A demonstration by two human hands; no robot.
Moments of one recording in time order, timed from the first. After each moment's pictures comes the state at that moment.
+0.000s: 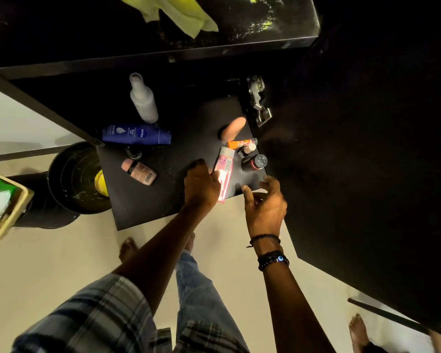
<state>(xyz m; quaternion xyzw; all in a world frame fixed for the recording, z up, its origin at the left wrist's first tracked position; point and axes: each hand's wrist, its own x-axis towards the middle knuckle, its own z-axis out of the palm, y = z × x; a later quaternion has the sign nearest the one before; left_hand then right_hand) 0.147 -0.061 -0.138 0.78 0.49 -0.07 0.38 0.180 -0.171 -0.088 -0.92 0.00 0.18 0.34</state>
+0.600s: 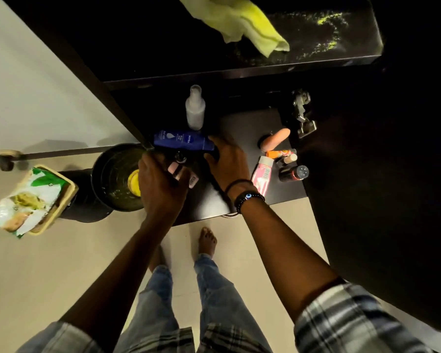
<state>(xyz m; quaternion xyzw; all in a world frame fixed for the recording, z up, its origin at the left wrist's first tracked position) 0.026 0.035 -0.118 0.73 0.55 0.16 0.36 0.166 -0.018 -0.124 -0.87 -0.37 0.22 0.25</state>
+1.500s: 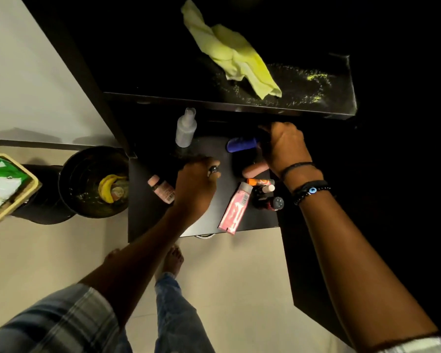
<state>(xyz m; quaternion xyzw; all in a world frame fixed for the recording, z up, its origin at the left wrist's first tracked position) 0.120 0.015 -0.105 0.79 0.42 0.16 0.42 0.290 -0.025 -0.017 -0.88 -0.45 0.11 -0.04</state>
